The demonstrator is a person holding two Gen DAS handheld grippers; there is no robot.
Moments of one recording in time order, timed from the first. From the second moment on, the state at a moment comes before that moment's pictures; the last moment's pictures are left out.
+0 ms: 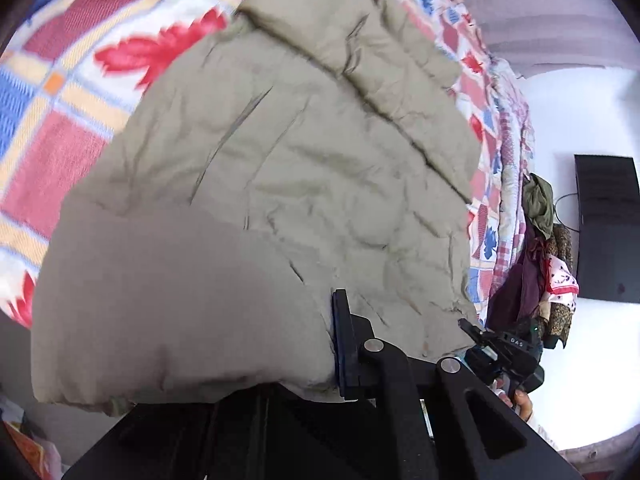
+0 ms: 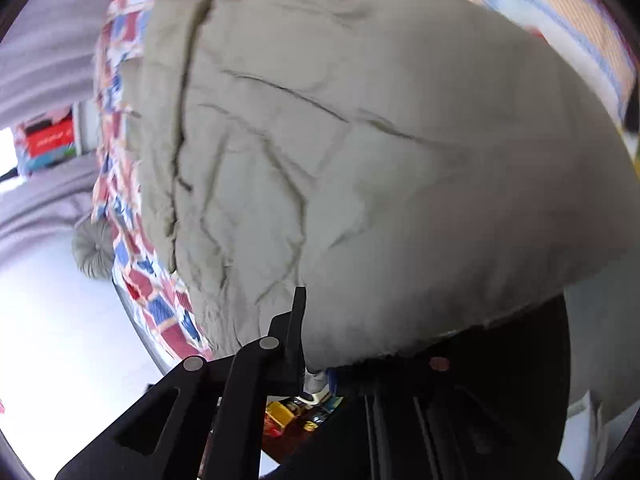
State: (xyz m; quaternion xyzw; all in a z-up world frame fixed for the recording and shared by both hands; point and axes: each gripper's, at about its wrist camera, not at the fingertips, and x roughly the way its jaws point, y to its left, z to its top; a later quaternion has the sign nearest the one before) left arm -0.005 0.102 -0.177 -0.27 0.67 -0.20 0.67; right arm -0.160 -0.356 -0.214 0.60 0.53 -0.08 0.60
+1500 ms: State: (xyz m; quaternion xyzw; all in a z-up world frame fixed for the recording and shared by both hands) left arm 0.342 0.001 -0.201 -0.08 0.53 -0.10 0.84; right arm 0.245 -0.429 -0.199 0.33 0.50 -0.05 0.80
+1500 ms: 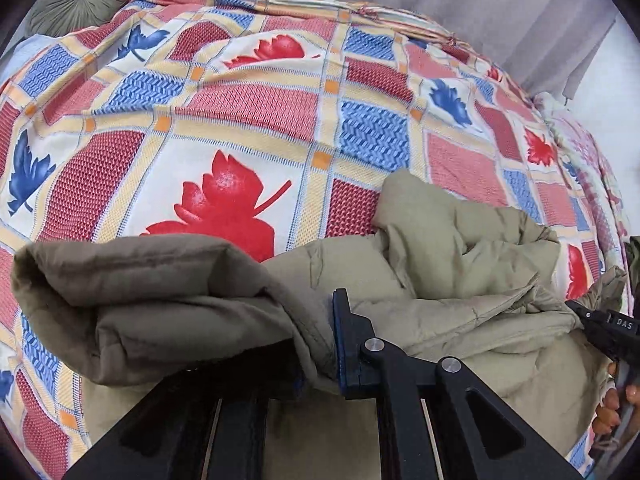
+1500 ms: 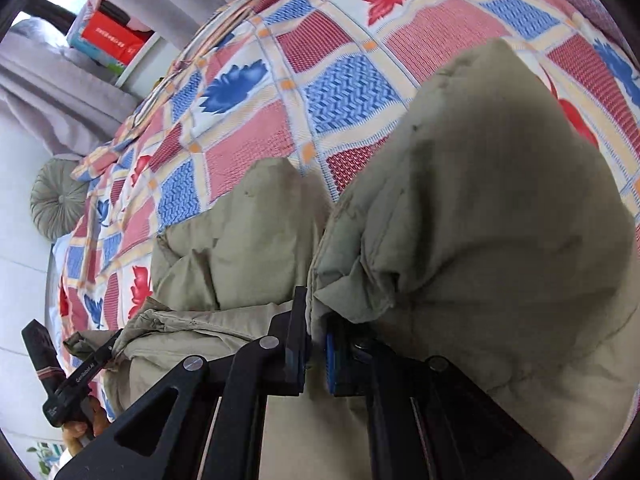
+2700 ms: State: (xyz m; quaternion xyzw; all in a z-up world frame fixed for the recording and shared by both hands) left arm 0.366 -0.015 -0.257 0.00 0.52 -0.02 0.85; right arm 0.248 -0.463 -0.243 0.19 0.52 -0.14 0.82
